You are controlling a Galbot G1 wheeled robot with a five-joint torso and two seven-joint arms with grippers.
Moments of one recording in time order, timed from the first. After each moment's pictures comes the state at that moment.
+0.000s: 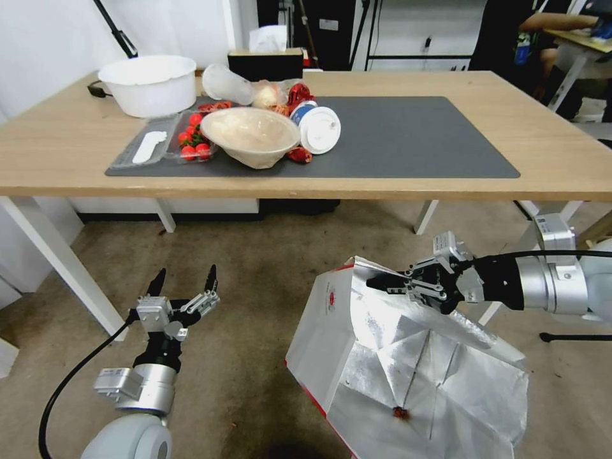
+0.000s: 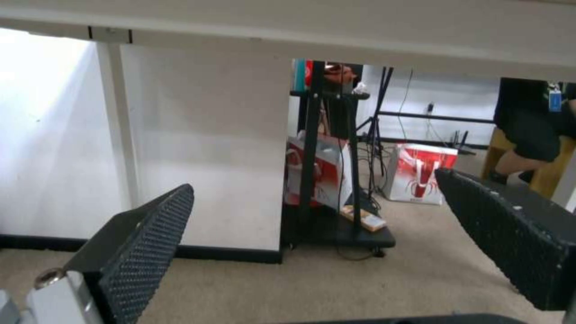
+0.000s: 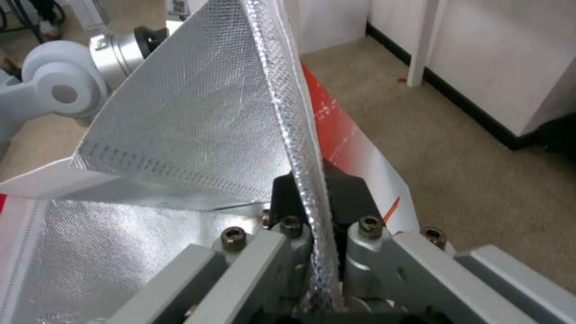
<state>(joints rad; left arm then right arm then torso) 1.70 -1.51 -0.65 -2.22 -0.28 -0.06 0.10 -1.33 0.11 0.64 2.25 1.21 -0.37 -0.62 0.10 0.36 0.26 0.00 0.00</state>
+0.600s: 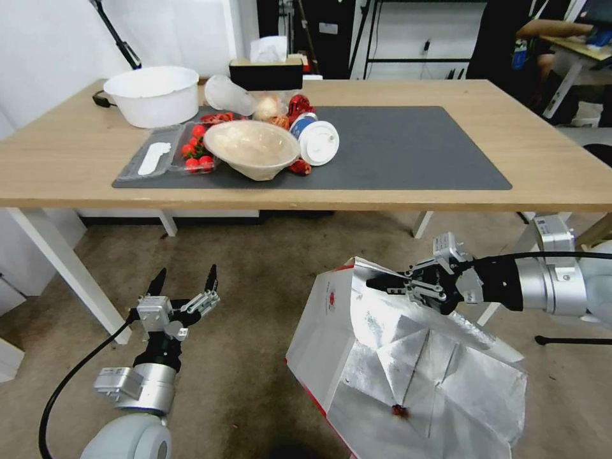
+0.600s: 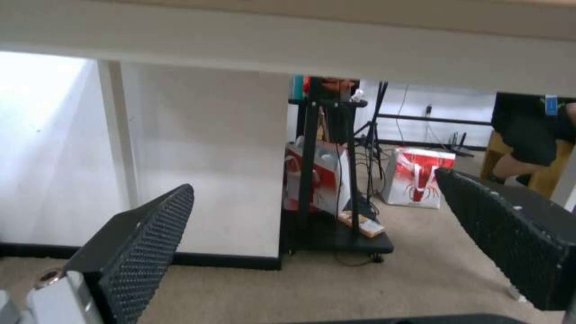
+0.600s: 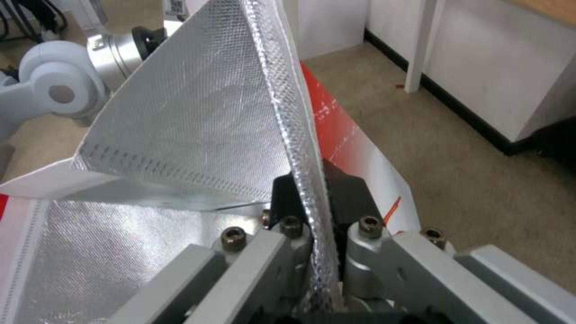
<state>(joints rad) 1.70 -1.51 -0.65 -2.22 -0.28 -0.05 0.10 -1.33 0.12 0.64 2.24 1.21 -0.37 -0.62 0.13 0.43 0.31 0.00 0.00</state>
